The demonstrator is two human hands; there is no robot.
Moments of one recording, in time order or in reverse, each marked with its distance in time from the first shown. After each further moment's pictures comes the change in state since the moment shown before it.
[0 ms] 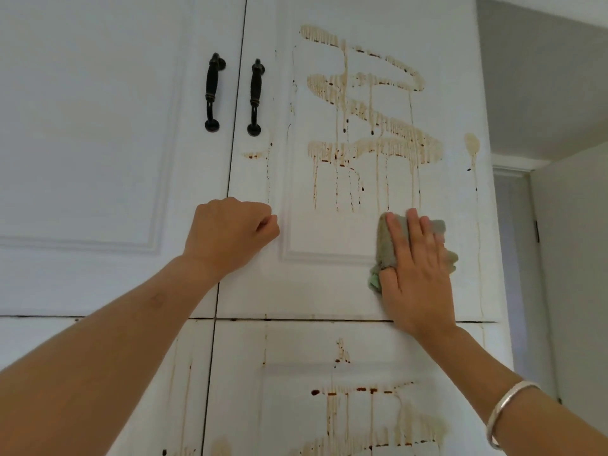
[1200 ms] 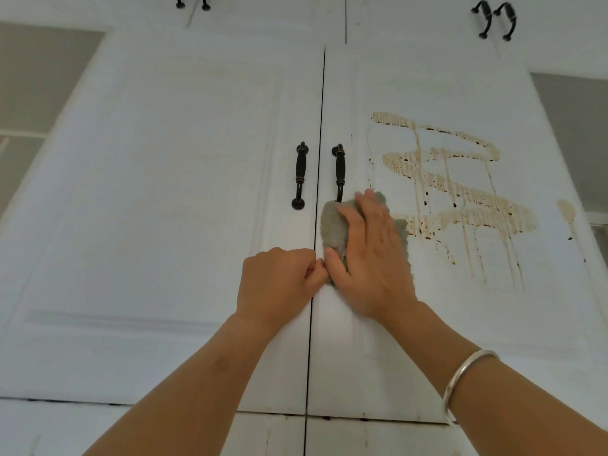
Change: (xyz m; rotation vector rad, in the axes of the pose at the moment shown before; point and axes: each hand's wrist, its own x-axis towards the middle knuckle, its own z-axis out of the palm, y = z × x) left_hand 0.017 -0.048 -0.026 -0.009 0.040 -0.185; right_hand 0.132 -0.169 0.022 0.140 0.196 -0.260
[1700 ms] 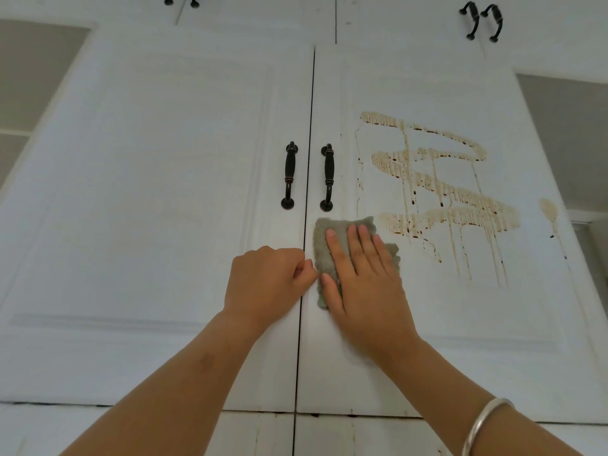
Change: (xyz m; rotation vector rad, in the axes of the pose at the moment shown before) left_hand 0.001 -0.001 -0.001 -0.008 -0.006 0.038; right_hand -0.042 0.000 0.001 -0.155 -0.094 -0.012
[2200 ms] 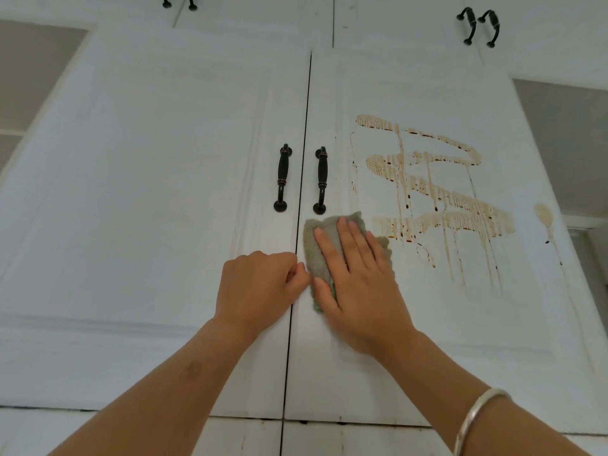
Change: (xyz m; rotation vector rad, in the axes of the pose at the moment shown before) left_hand -0.001 -0.001 0.007 0.044 0.092 0.051; right_hand 0.011 0.010 -0.008 0.051 -0.089 -0.060
